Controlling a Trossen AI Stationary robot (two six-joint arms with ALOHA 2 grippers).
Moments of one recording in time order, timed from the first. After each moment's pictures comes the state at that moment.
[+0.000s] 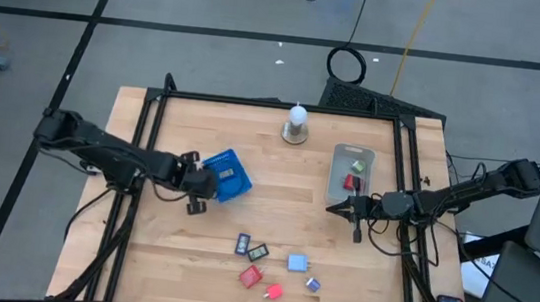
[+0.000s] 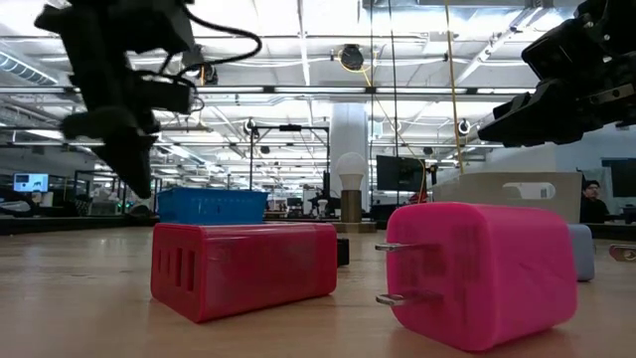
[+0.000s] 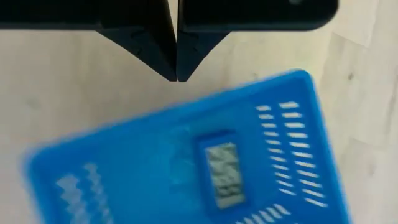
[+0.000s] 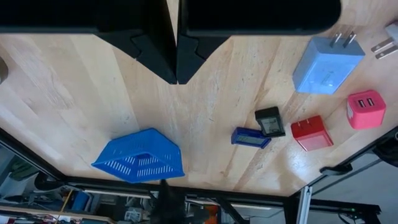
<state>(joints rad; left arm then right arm) -0.13 1.32 0.71 -0.70 -0.29 -0.34 0.26 0.85 0.09 0.51 0.21 0.01</state>
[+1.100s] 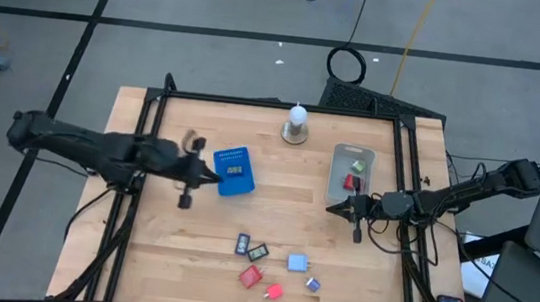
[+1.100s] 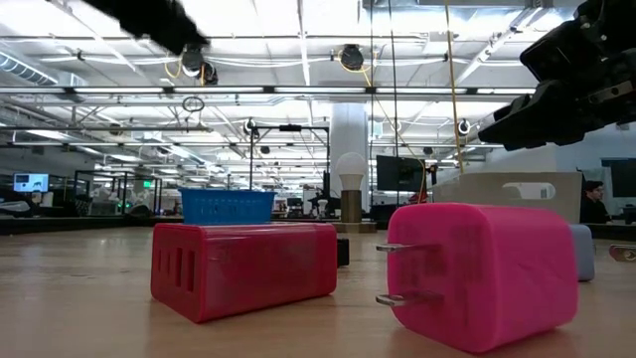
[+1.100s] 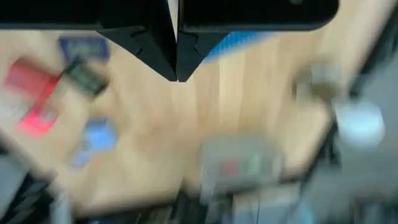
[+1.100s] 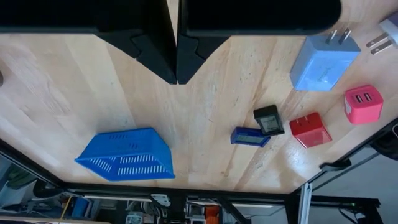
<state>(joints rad) -0.11 0.90 0.72 -0.28 -0.09 0.13 0.26 0.85 0.09 0.50 0.21 0.05</state>
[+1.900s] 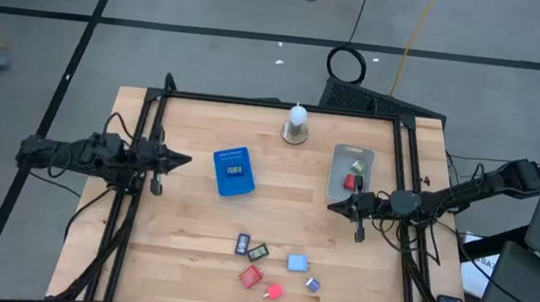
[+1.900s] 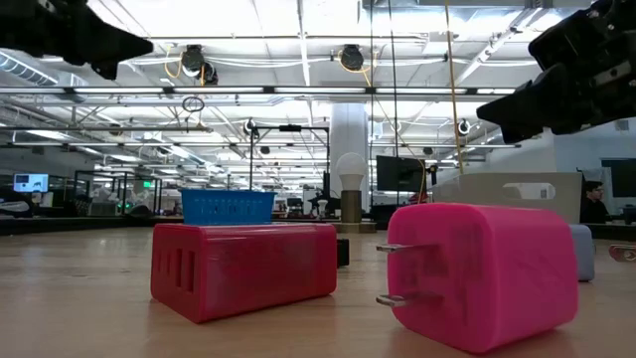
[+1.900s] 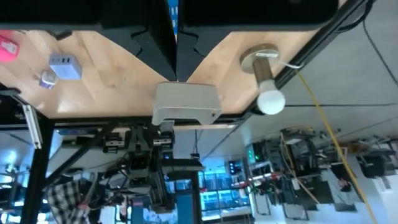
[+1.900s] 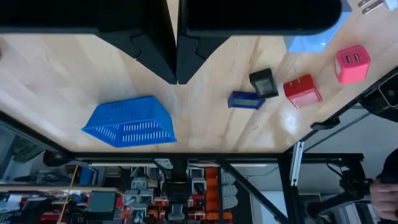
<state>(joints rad) -0.08 0.16 0.30 -0.17 -0.22 0.10 0.26 0.85 0.02 0.72 0.21 0.05</state>
